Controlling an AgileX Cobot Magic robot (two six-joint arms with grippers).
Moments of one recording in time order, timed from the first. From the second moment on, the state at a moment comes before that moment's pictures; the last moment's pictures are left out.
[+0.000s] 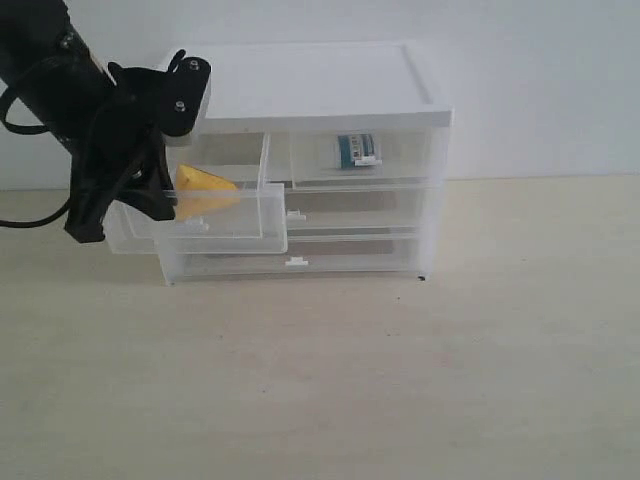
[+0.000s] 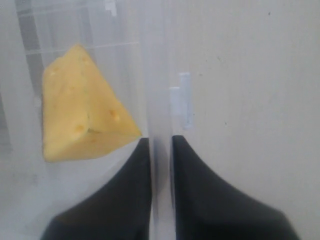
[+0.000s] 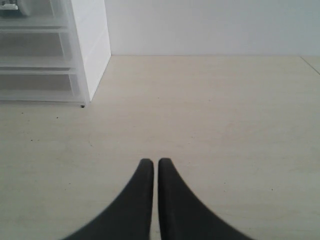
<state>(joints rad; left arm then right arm) -0.36 1.76 -1.52 -0.13 1.04 1.37 0.07 0.01 -0.01 -0.01 0.33 0.03</state>
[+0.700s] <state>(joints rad) -0.36 1.80 -1.54 -0.13 0.88 1.31 0.07 0.01 -0.01 -0.01 0.33 0.03</state>
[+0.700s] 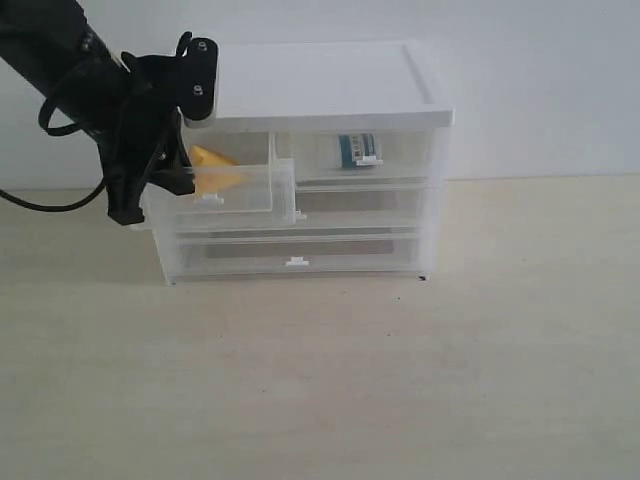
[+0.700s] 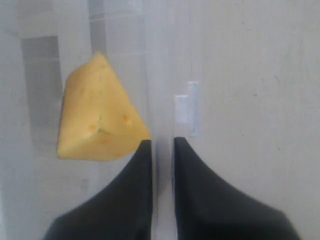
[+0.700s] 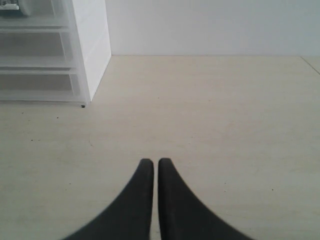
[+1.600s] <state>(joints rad) -0.37 1.72 -1.55 -0.15 0.71 1.24 0.07 0.01 -0.01 -0.01 0.33 0.03</state>
